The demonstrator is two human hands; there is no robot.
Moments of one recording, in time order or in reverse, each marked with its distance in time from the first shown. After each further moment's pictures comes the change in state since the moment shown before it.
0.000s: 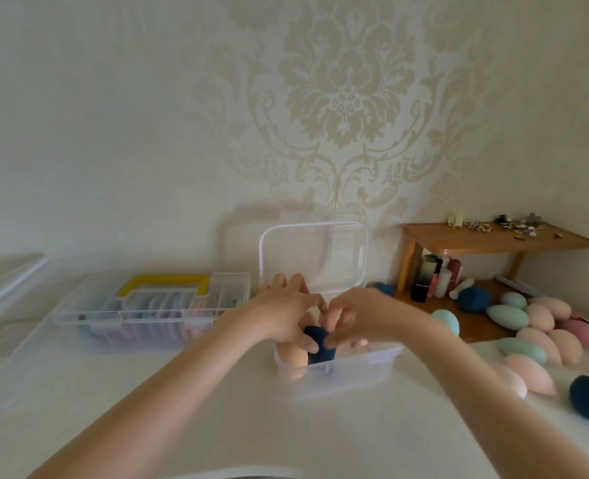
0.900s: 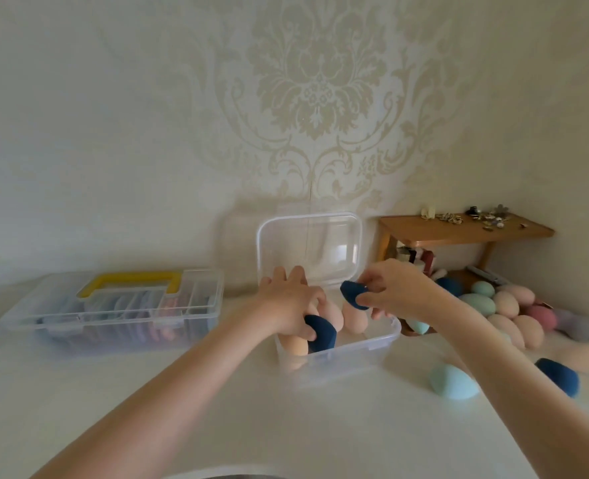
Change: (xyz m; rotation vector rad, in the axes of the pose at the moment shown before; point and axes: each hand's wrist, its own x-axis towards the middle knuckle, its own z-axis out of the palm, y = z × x) left_hand 0.021 0.032 0.000 -0.003 0.002 -0.033; right_hand -0.020 0.042 -0.027 0.076 0.262 0.157
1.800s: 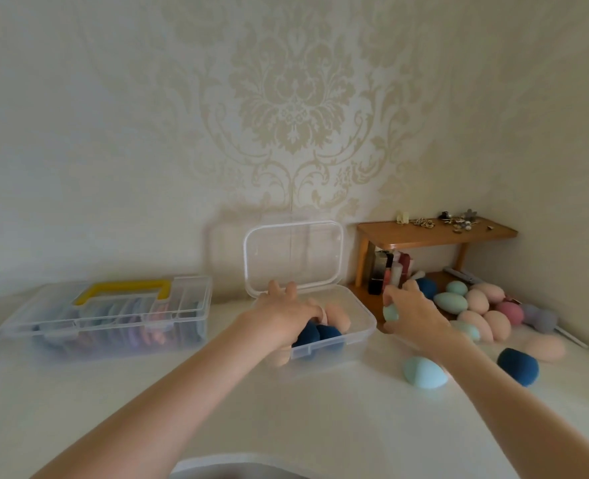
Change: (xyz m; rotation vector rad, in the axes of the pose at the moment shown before) left_hand -0.019 0.030 -0.001 0.081 -0.036 -0.005; right_hand -0.013 0.072 0.015 -0.225 0.145 0.172
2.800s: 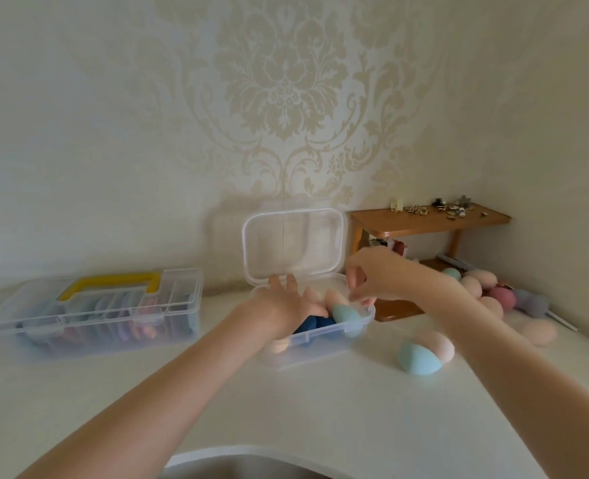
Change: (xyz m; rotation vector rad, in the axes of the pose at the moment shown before) left_hand 0.017 -0.001 0.012 -0.042 -0.098 -0.060; right_hand -0.007 -0.054 -0.052 -0.010 -0.207 -0.248
